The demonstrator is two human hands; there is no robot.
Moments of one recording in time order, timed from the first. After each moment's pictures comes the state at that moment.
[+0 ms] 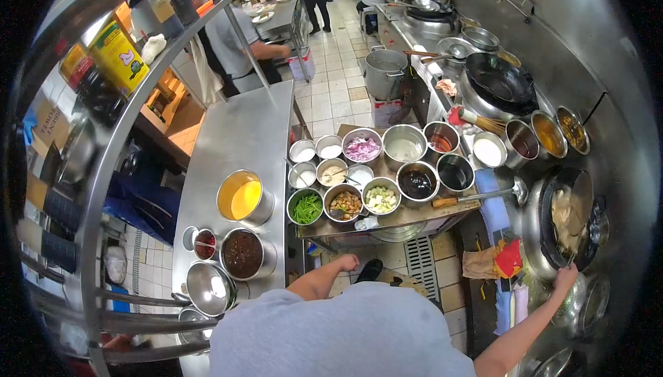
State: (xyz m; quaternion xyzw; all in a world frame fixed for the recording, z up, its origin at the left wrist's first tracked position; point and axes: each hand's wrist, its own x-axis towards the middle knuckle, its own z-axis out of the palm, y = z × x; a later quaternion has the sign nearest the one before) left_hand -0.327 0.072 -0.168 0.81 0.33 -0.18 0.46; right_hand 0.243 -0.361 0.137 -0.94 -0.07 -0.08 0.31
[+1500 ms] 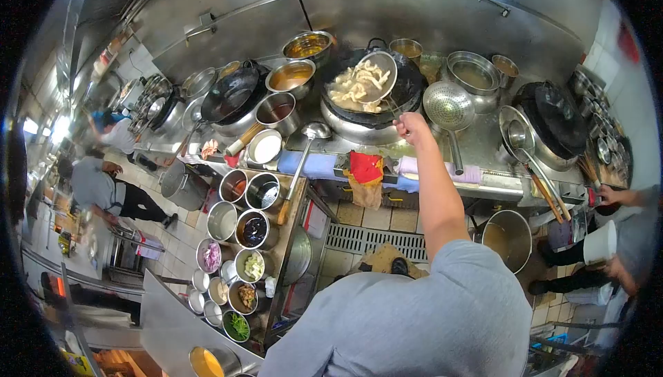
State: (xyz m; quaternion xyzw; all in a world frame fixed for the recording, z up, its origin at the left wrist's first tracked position) left_hand -0.359 0.054 -0.205 0.71 0.33 -0.15 0.60; right_hand 0.185 -0.369 0.175 -0.48 0.21 0.12 0.84
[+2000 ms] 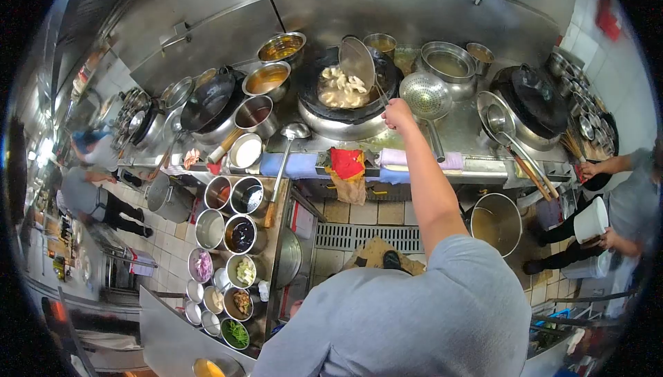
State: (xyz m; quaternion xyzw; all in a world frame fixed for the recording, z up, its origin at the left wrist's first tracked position) left_hand -0.298 0.051 -0.108 0.68 0.35 -0.19 0.61; right_hand 0.160 -0.383 0.194 -0.72 0.15 0.01 0.68
